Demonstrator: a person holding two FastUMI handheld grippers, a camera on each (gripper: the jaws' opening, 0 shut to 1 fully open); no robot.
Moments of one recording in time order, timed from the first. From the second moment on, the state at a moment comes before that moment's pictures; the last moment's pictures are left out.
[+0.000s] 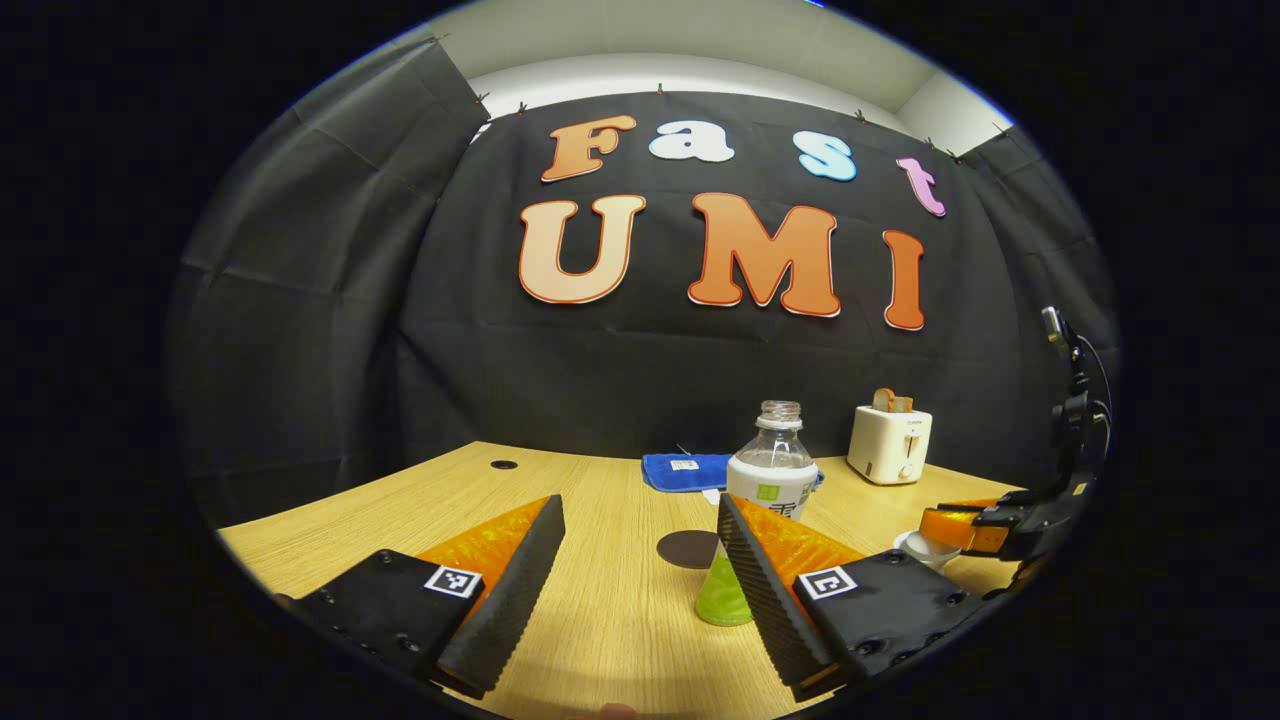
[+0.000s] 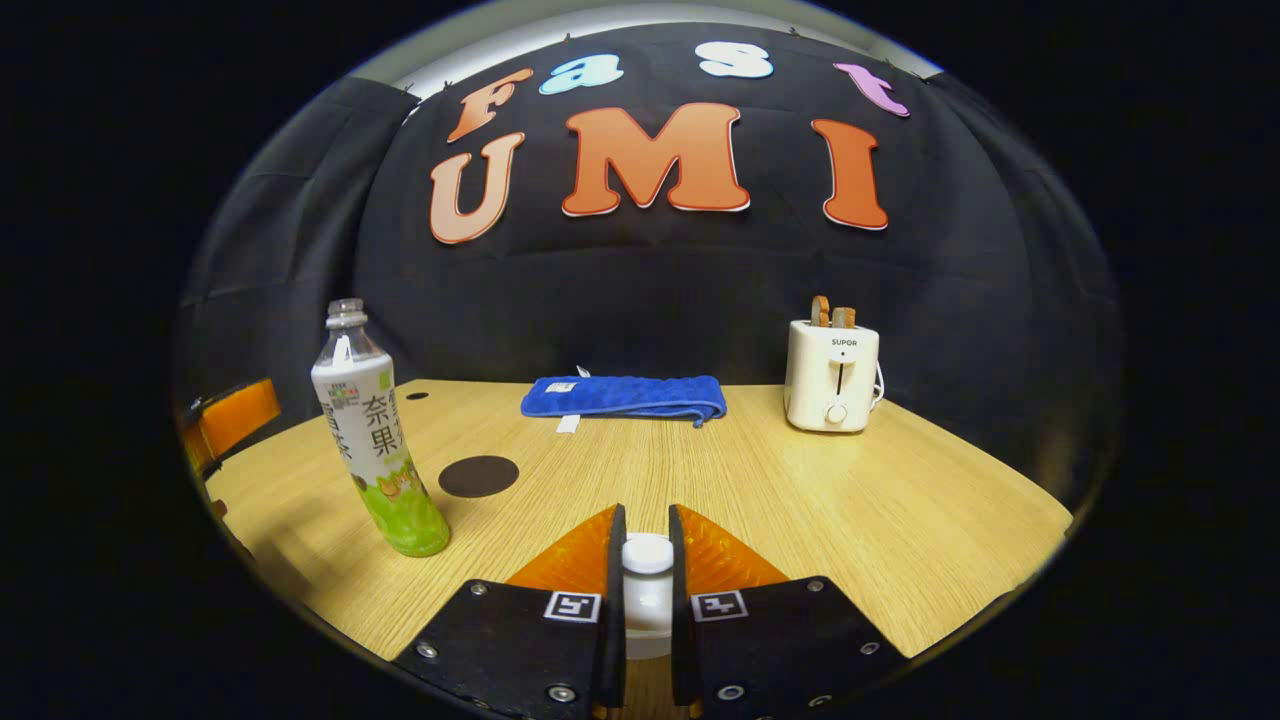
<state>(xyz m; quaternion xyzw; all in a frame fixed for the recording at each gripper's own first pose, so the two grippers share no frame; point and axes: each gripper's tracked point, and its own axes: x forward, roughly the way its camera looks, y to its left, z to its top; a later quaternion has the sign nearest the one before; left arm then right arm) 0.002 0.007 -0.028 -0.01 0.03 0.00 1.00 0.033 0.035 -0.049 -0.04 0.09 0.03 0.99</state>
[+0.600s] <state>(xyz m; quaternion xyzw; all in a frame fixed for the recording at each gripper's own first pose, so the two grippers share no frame) -0.003 -0.060 -0.038 -0.02 0.06 -0.08 0.99 0.014 -0.040 -0.033 -0.04 0.07 -0.05 1.00</state>
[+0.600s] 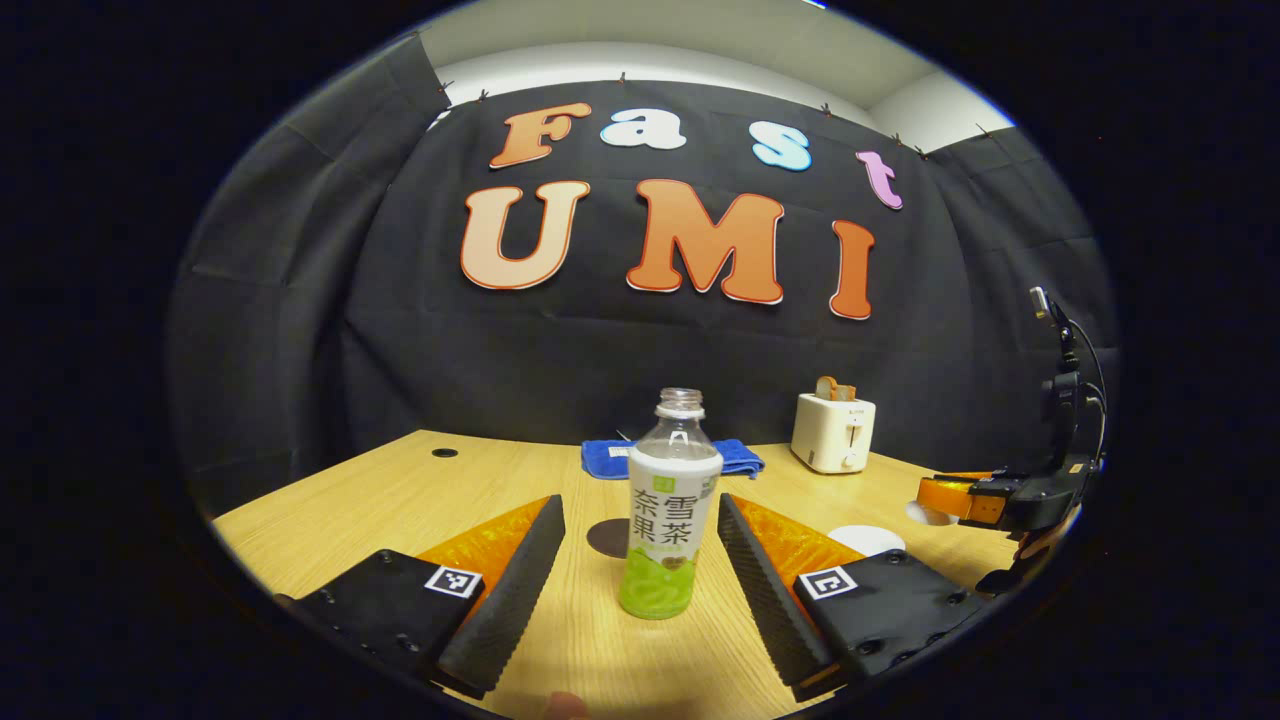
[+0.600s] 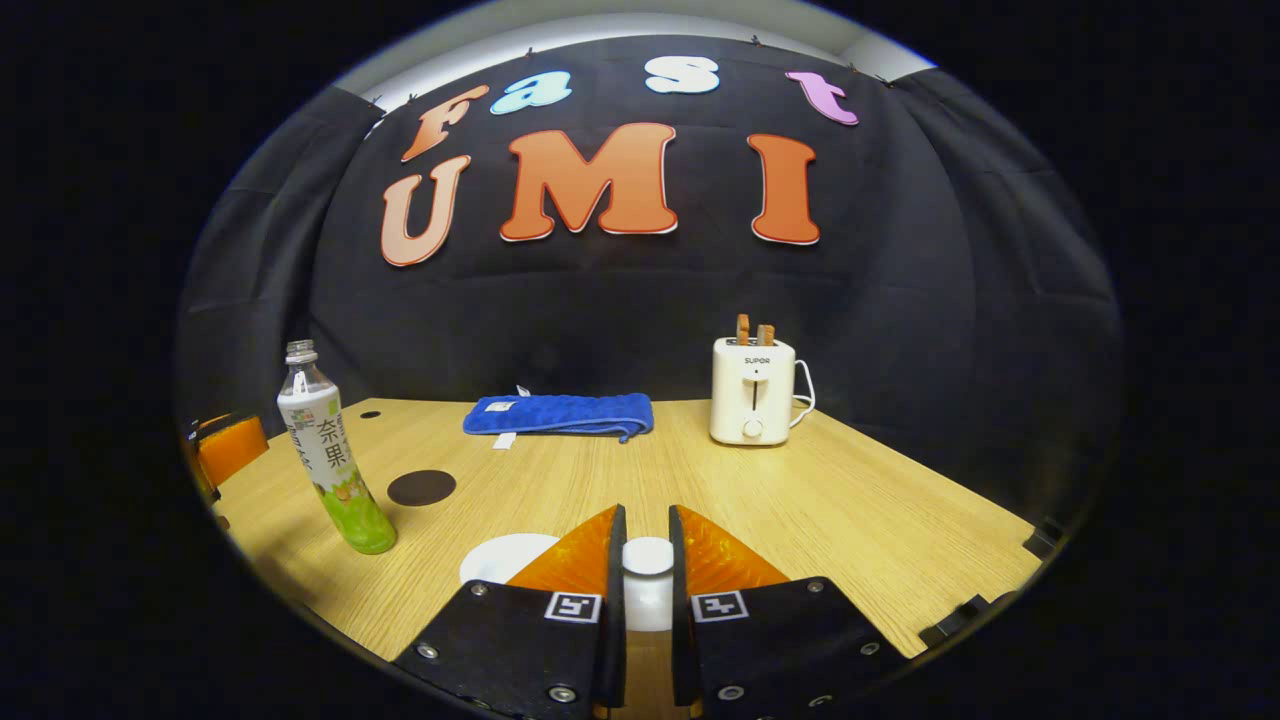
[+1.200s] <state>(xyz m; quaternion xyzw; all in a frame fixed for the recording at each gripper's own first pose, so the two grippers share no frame) 0.057 -0.072 -0.096 0.01 0.12 -0.06 0.99 0.004 -0.081 -0.040 -0.01 0.08 -0.09 0.99</state>
